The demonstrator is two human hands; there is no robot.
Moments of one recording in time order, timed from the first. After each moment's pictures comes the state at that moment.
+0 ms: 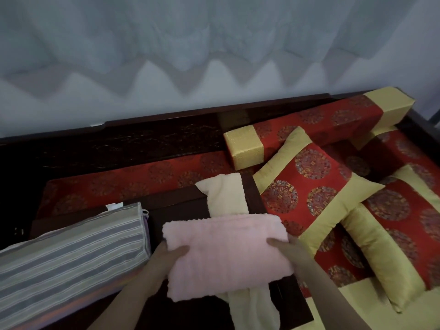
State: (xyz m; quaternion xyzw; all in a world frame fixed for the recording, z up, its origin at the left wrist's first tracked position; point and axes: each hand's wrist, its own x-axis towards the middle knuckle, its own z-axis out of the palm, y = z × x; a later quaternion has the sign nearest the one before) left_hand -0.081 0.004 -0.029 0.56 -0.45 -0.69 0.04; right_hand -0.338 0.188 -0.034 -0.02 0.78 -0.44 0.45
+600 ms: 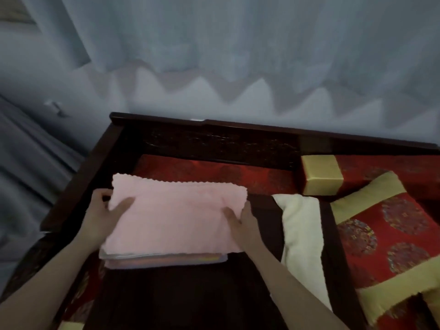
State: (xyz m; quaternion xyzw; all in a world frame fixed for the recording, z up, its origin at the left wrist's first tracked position) left_hand 0.181 -0.119 0.058 0.70 -0.55 -0.36 0.29; right_hand -0.111 -0.018 0.025 -0.38 0.74 -0.38 0.40
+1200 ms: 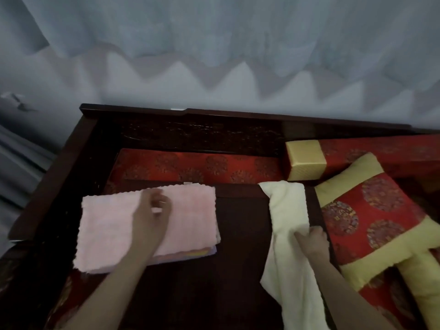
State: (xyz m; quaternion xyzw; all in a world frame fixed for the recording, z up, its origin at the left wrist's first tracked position) left_hand 0.067 -0.071 0.047 0.61 -0.63 -0.35 0.34; right_hand -0.275 0.081 -0.055 -0.15 0.94 -0.16 0.27
